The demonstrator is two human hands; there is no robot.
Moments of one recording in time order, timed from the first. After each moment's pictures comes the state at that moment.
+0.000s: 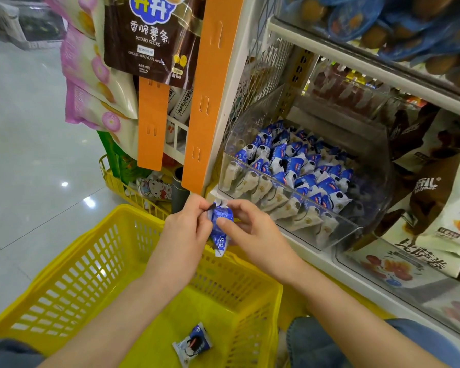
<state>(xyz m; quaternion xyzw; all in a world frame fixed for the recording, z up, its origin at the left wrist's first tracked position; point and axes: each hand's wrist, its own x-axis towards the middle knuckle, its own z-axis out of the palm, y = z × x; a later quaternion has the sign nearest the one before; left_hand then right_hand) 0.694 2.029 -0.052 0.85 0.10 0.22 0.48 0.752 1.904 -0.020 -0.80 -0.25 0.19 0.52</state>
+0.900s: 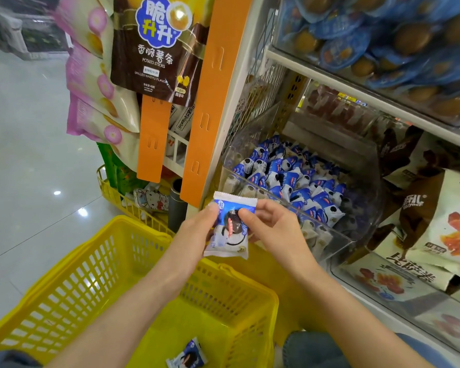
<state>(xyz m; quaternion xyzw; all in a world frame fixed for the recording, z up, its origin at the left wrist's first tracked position) 0.704 2.023 -0.025 0.61 0.11 0.02 0.78 0.766 1.892 0.003 -0.77 -0.18 0.13 0.59</state>
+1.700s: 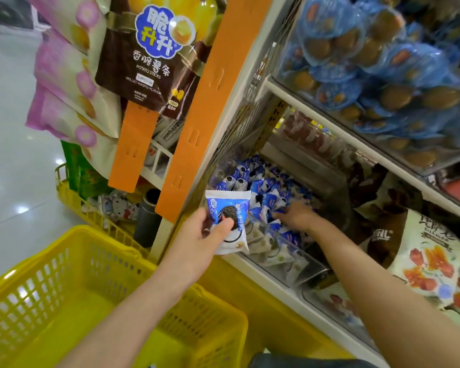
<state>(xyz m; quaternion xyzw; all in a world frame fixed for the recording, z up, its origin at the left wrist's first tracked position) 0.731 2.013 -0.014 0.62 0.06 0.11 0.78 0.911 1.850 0.020 -0.99 0.01 0.15 0.05</state>
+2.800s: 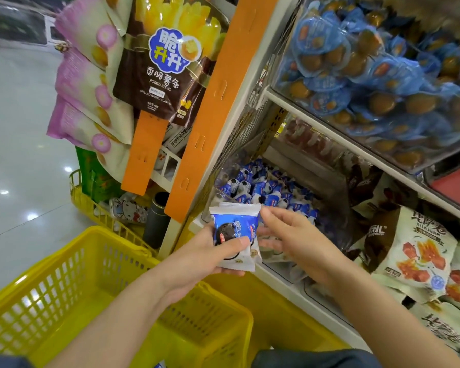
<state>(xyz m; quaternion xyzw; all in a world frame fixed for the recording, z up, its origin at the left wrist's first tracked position) 0.712 2.018 -0.007 0.55 0.00 -0.08 0.83 0.781 1.868 0.056 -0.84 -0.13 0.22 0.48</state>
